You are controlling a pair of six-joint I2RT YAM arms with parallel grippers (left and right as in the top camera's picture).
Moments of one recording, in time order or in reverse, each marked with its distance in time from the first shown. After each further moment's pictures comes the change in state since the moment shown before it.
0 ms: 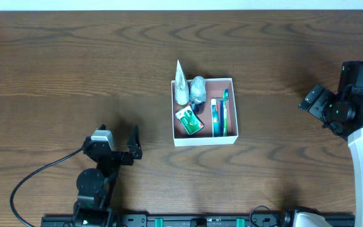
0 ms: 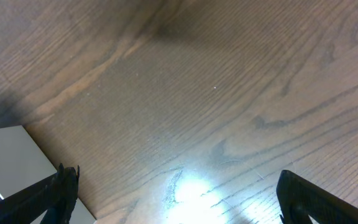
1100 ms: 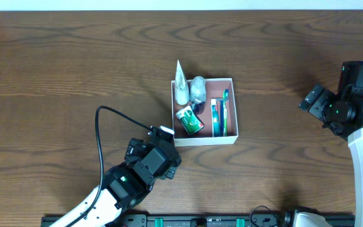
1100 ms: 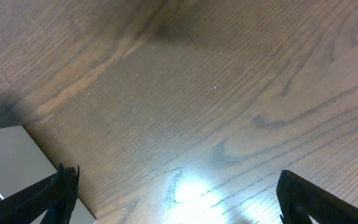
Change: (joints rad) left arm -0.700 0.798 0.531 -0.618 -0.395 -0.109; right arm 0.000 0.000 0.000 0.000 0.000 0.000
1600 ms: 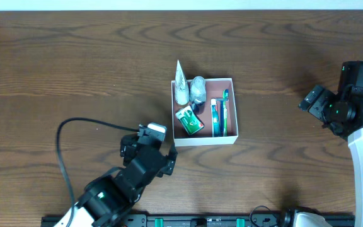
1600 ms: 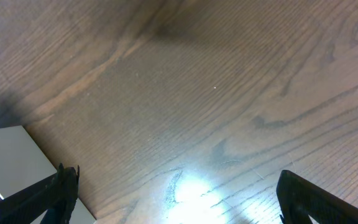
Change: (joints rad) left arm 0.002 -0.219 0.000 0.037 -0.023 0.000; right arm 0.000 0.000 0.000 0.000 0.000 0.000
